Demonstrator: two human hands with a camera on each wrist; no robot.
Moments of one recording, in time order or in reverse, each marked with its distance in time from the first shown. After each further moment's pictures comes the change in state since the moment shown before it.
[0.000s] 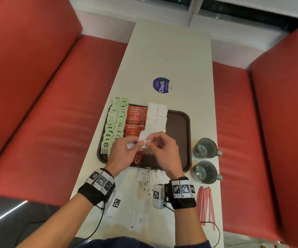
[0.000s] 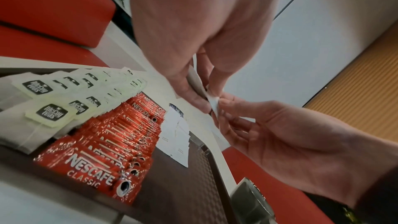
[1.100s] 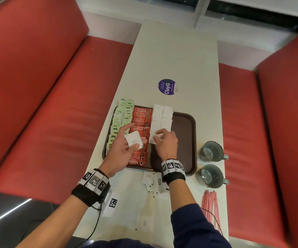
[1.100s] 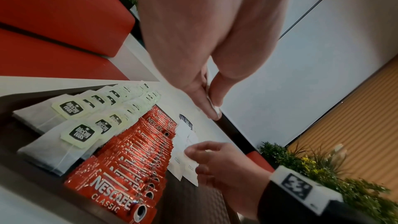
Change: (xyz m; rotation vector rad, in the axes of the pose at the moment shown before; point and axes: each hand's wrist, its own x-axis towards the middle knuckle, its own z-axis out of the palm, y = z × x) left_hand -0.006 0.010 -0.028 -0.338 -0.109 -0.140; right_hand 0.078 0.056 0.031 -0.537 0.173 0.094
